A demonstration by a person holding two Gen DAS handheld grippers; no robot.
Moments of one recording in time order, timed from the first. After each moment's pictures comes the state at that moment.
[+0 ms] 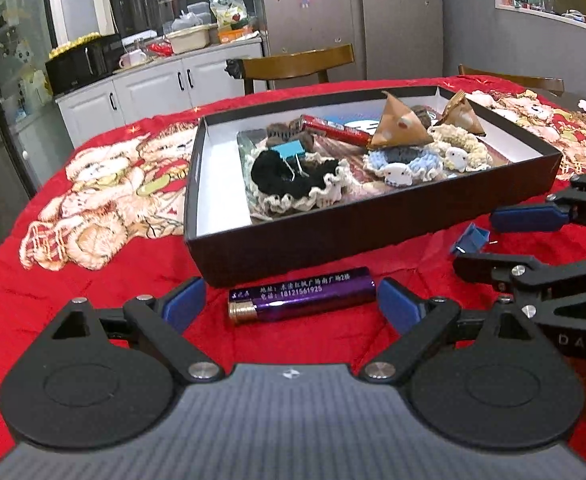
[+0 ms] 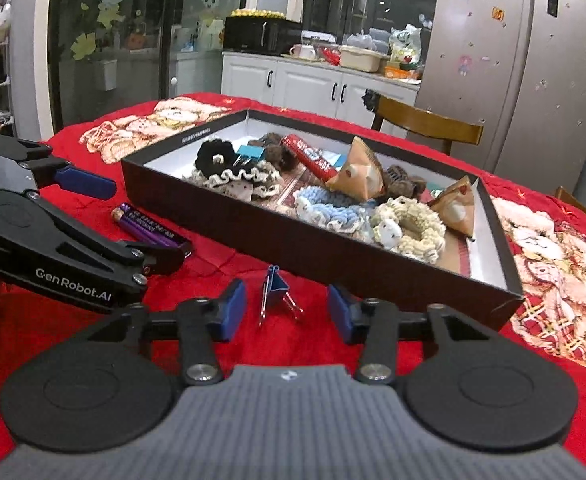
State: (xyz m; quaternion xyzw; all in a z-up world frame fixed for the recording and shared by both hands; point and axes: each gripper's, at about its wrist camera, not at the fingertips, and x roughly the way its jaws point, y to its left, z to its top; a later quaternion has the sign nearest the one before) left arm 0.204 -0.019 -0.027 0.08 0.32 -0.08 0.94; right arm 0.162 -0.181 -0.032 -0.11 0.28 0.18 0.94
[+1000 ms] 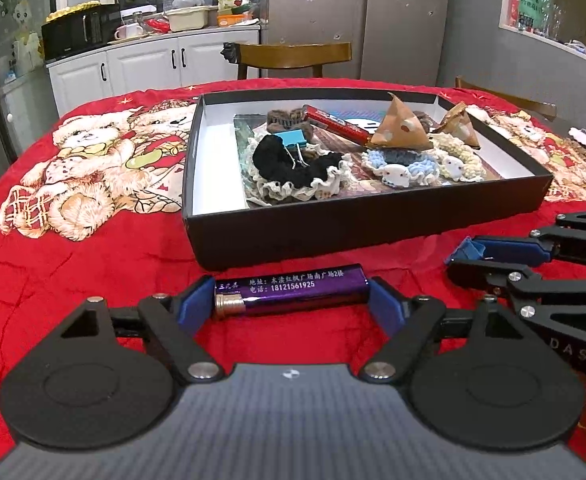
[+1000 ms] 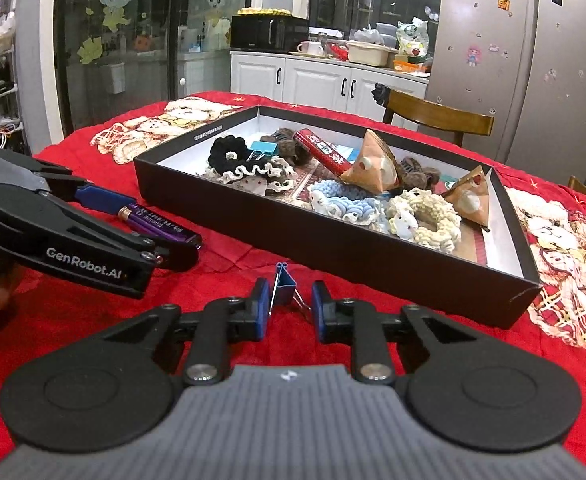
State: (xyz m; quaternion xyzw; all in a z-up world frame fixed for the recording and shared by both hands) left arm 0.206 -0.004 -0.031 0.02 0.34 -0.10 0.93; right arm 0.160 -0.180 -0.034 -0.10 0.28 0.20 0.93
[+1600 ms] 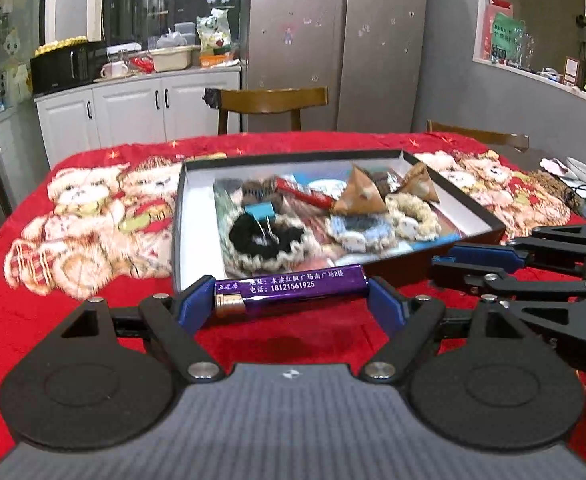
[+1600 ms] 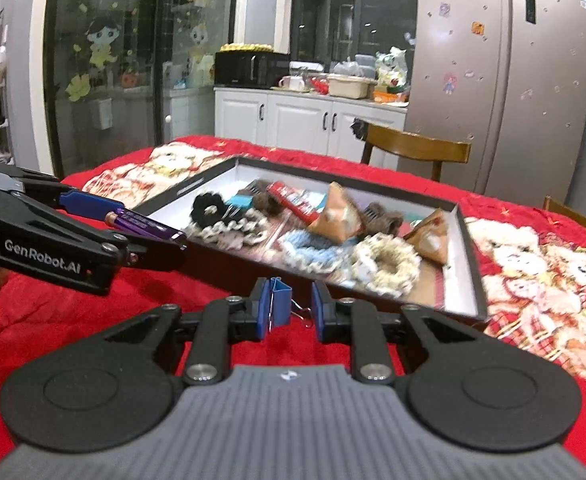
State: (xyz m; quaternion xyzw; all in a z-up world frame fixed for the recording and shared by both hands) left arm 0.193 -0.011 0.018 0.02 0.28 -0.13 0.95; right arm 0.153 -0.199 0.000 -0.07 0.23 0.17 0.95
